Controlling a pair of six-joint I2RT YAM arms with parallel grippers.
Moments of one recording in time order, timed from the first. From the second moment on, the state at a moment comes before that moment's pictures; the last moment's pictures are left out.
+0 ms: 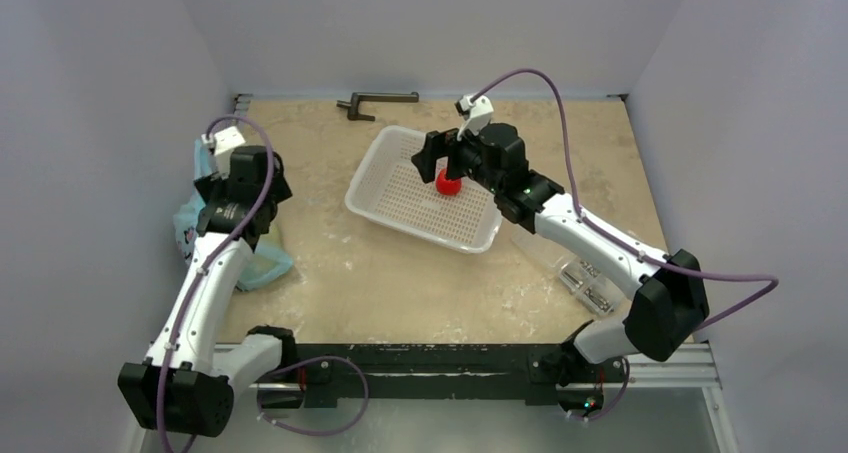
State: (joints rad) left arm -0.16 1.06 1.04 -0.67 -0.63 -0.37; right arm 0.65 1.43 1.16 0.04 0.01 0.29
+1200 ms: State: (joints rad) left arm 0.27 1.18 0.89 -0.69 -0.40 -0.46; right arm 0.75 1.41 1.20 0.02 -0.13 0.23
